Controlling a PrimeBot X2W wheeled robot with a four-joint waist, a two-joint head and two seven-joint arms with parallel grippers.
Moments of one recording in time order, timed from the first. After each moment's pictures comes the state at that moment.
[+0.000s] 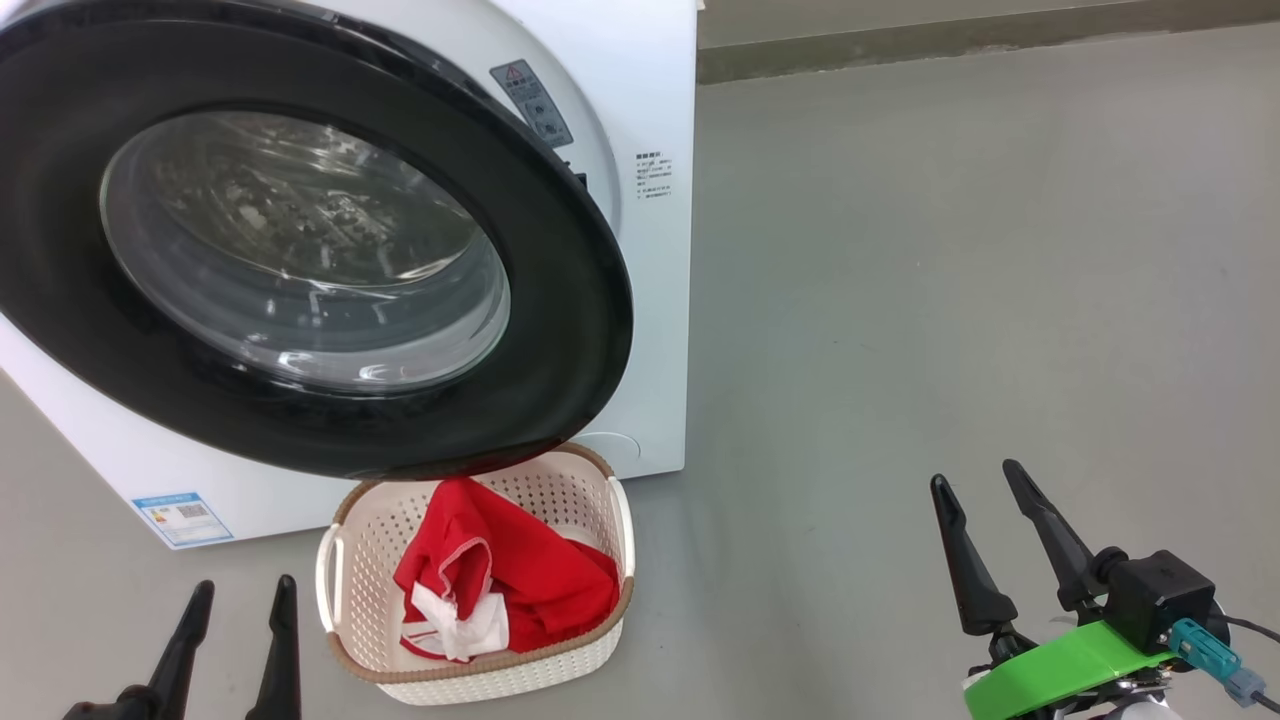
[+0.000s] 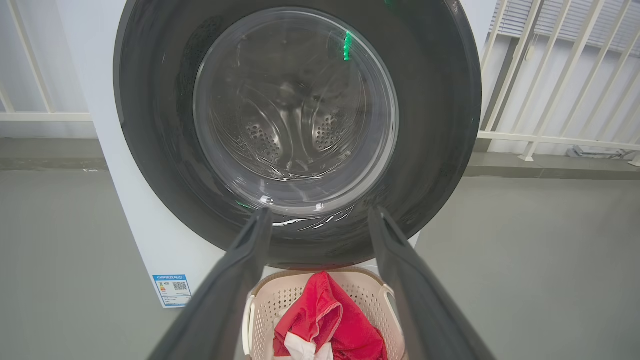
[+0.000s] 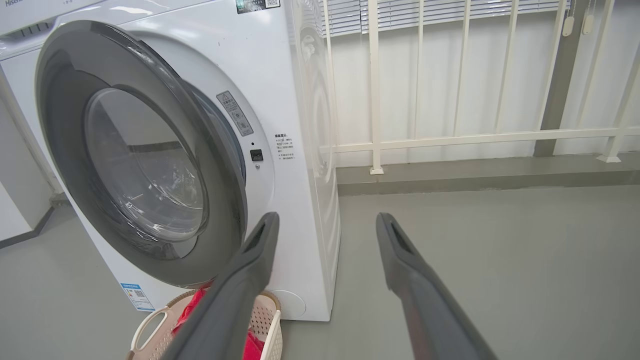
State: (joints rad) left arm 0.04 0.13 0.10 0.18 -0.29 -0.12 -0.25; right arm -0.02 -0.07 0.06 0.19 0.31 0.12 -0.26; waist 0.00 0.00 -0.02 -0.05
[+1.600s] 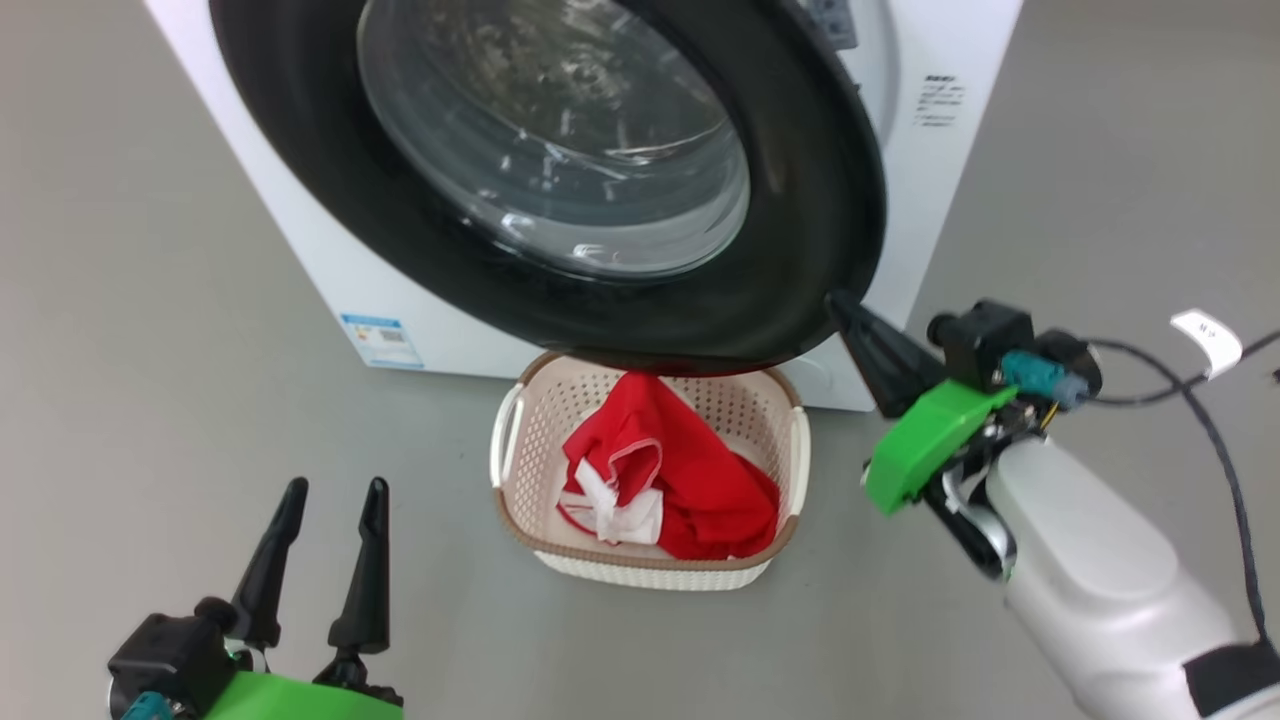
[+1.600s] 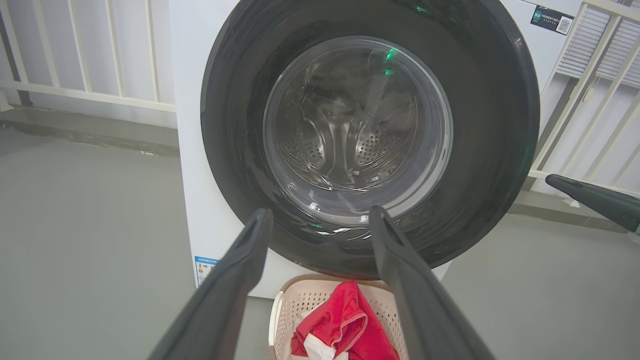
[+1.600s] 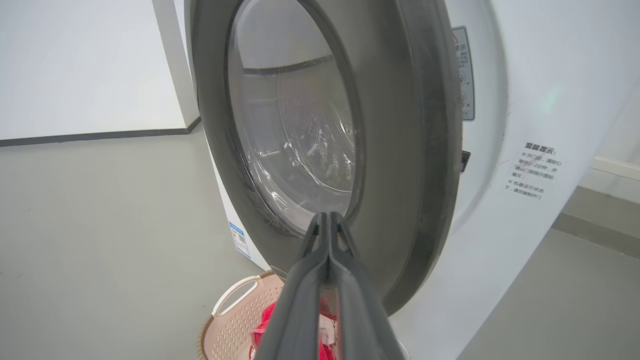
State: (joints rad) left arm -0.08 0.08 -0.02 0.13 -0.35 -0.13 -0.25; right arm -0.66 -0.15 0.49 0.72 0.45 0.12 -0.26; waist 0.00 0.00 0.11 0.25
